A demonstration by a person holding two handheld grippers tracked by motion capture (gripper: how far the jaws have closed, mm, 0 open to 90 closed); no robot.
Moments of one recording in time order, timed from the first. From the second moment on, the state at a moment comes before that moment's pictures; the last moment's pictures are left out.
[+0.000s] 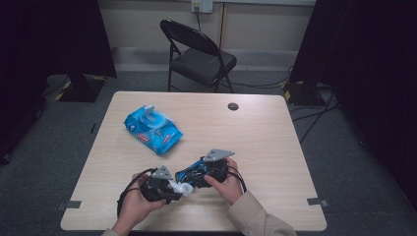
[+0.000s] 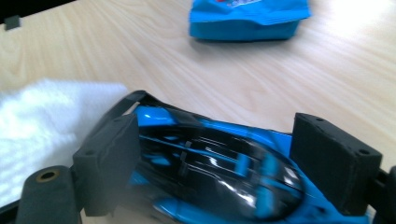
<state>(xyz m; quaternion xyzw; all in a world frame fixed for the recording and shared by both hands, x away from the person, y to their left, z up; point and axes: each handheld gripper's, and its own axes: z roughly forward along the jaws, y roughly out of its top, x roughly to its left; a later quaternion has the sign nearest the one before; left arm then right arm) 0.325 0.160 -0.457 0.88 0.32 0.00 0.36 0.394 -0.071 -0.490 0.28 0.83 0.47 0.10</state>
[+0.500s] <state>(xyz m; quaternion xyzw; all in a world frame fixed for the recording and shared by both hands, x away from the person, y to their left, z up) 0.375 0.174 -0.431 0.86 0.36 0.05 0.36 0.388 -0.077 -0.497 0.30 0.83 0.45 0.11</state>
